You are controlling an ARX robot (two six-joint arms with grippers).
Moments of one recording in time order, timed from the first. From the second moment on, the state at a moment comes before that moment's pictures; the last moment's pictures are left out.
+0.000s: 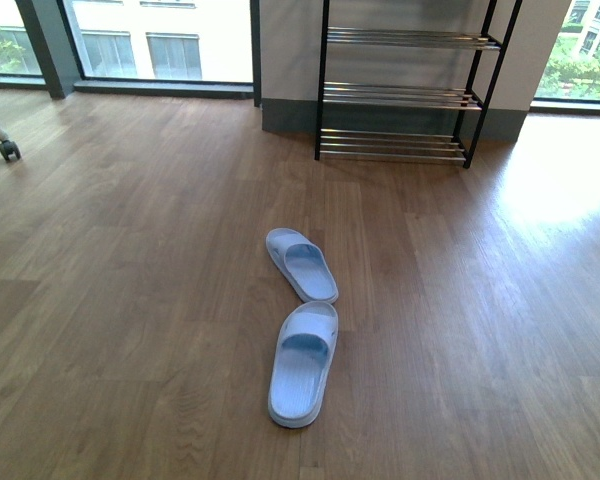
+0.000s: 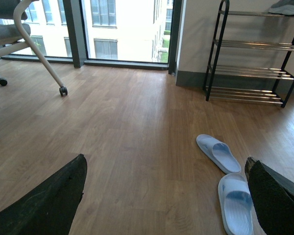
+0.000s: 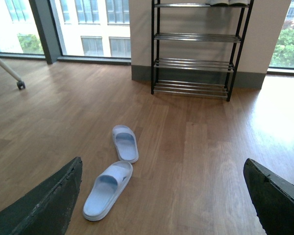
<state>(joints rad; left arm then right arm) 0.00 0.01 0.01 0.00 0.00 -0.01 0.00 0.00 0.02 0.00 0.00 0.00</state>
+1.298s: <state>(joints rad) 0.00 0.01 0.01 0.00 0.00 -0.01 0.00 0.00 0.02 0.00 0.00 0.00</state>
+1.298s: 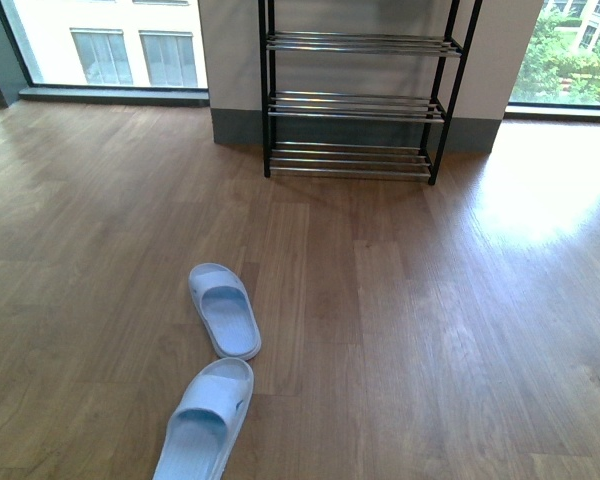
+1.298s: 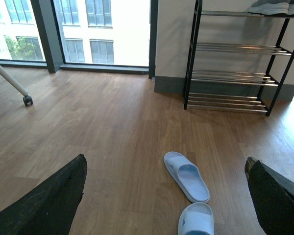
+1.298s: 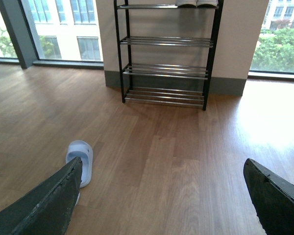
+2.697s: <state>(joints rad) -0.25 2.32 0.95 0.31 -0.36 0.12 0.00 0.00 0.02 0.00 0.00 0.00</state>
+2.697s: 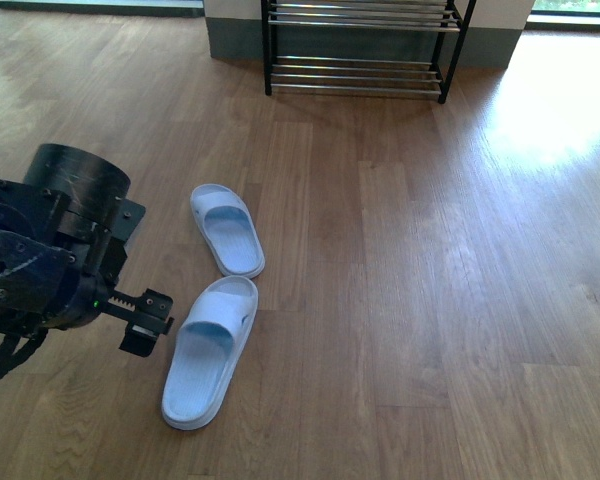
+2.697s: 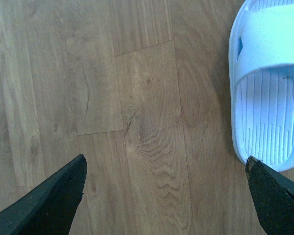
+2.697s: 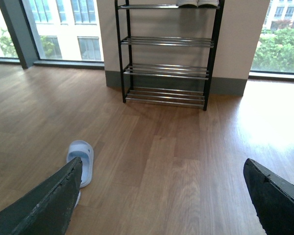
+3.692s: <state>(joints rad) -0.28 2.93 1.50 0.37 -0.27 0.34 0.00 0.00 0.02 0.00 0.00 0.00</state>
